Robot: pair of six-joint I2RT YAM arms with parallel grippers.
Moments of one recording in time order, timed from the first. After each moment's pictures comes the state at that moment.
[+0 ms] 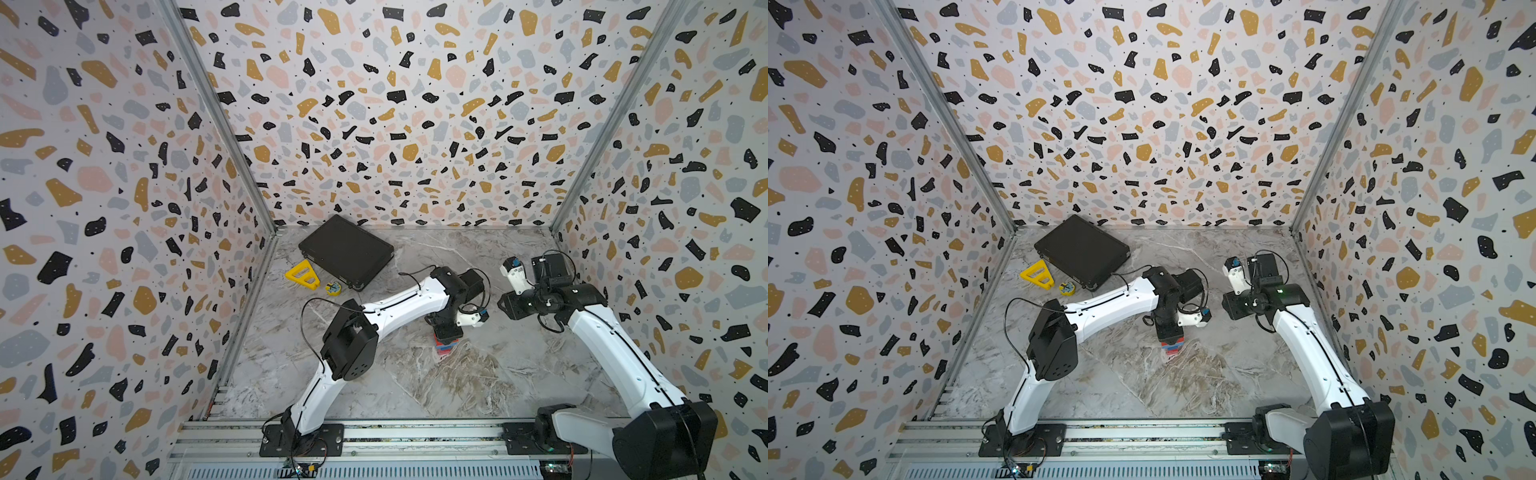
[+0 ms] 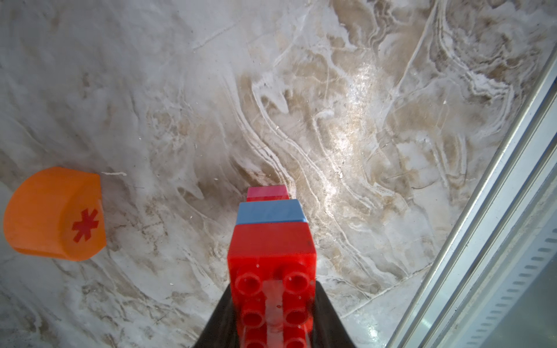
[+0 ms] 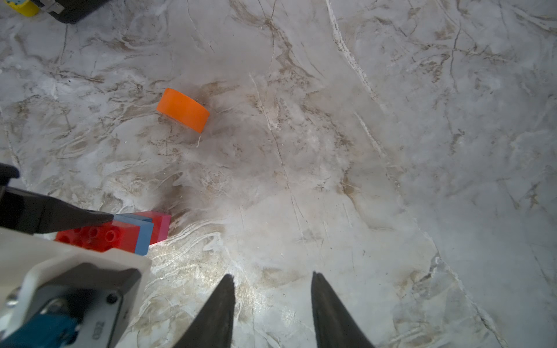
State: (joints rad) left arm -0.99 2.18 1.96 -1.29 0.12 0.41; right arm 0.17 1.19 1.06 -0.86 -0.21 -0.18
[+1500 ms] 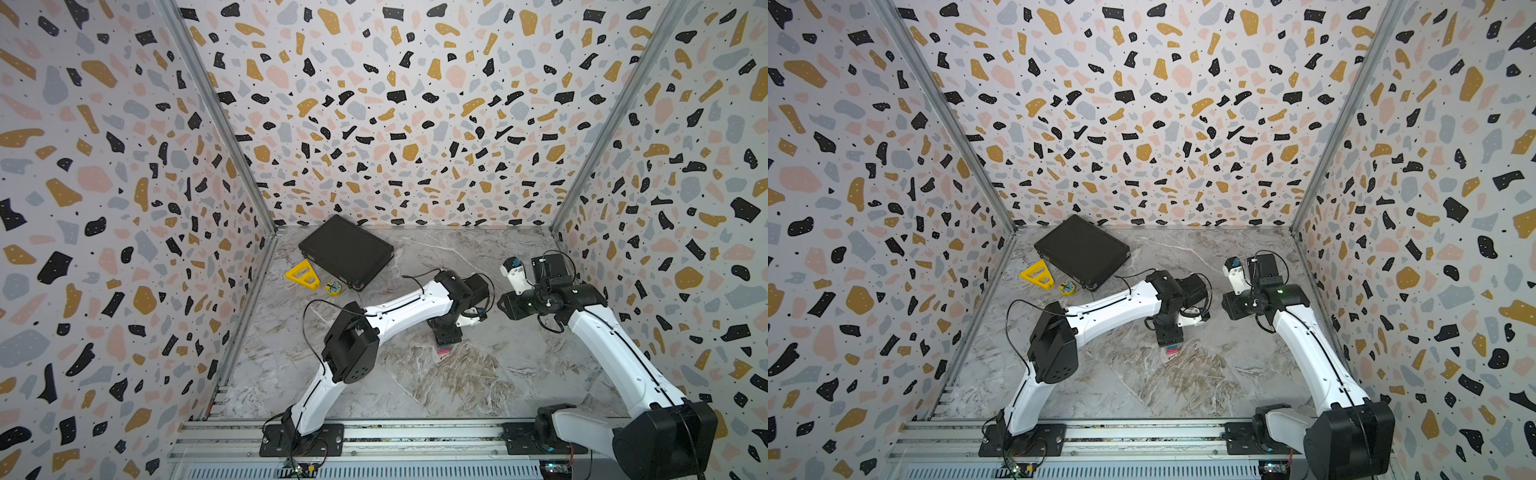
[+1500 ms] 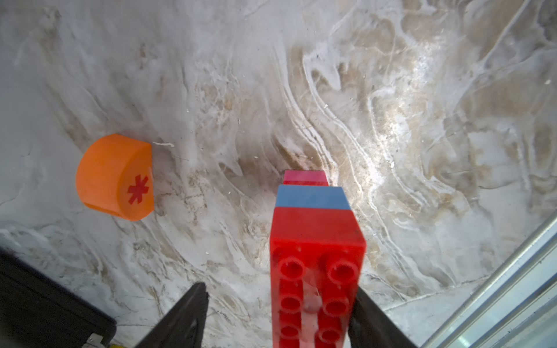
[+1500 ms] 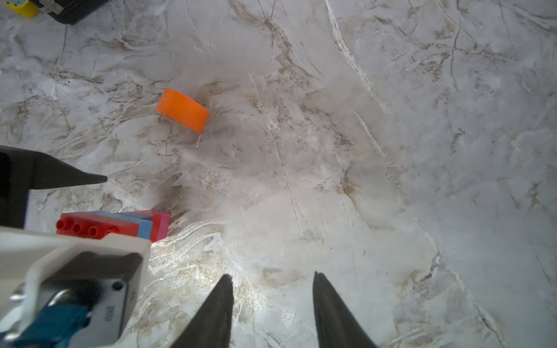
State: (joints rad) left arm -1.02 2.16 2.00 -1.32 -0.09 0.36; right arm 0.17 1.19 1.06 -0.86 -0.21 -0.17
